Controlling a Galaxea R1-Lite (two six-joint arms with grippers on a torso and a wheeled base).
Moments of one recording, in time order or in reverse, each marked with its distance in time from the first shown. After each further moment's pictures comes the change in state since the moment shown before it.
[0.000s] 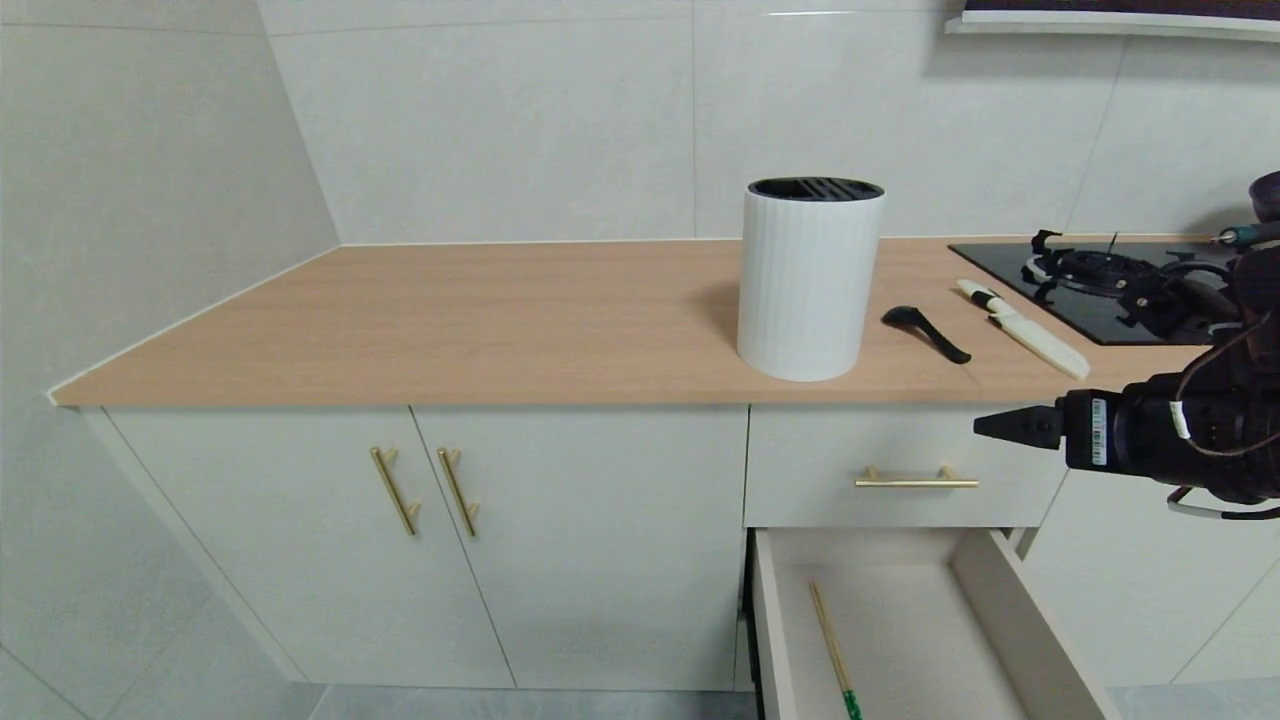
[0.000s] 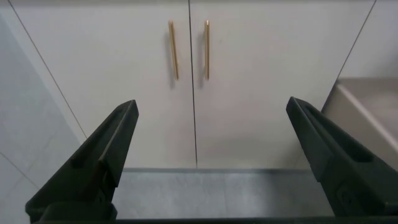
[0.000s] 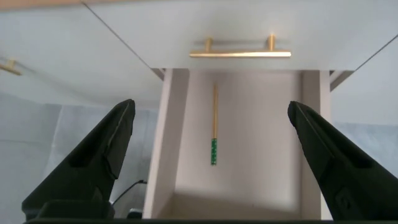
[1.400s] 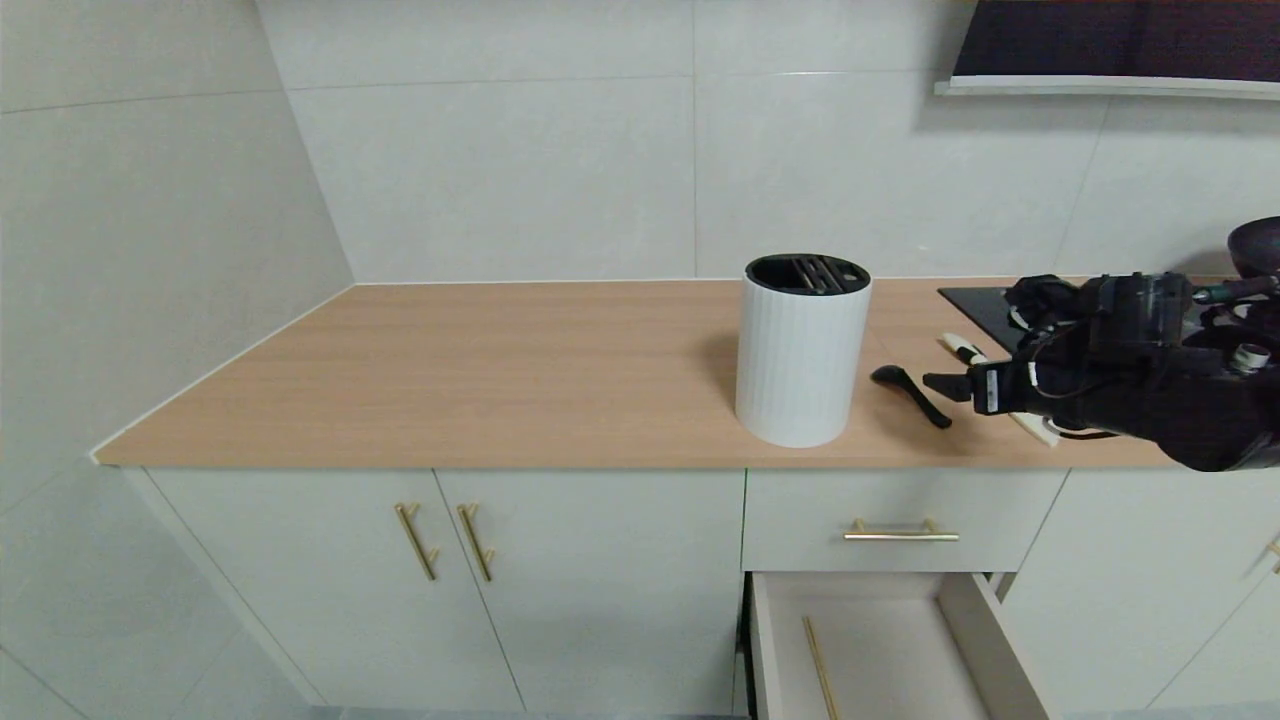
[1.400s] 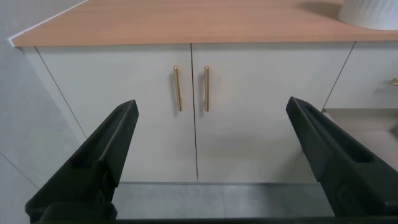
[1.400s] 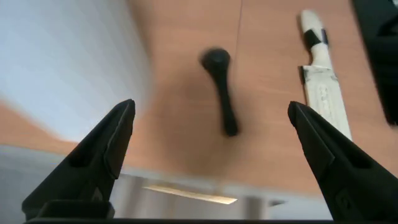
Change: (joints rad) left arm 0.000 0.000 0.000 0.000 0.000 0.000; right arm -0.204 0.528 -0.171 -0.561 0.140 -0.348
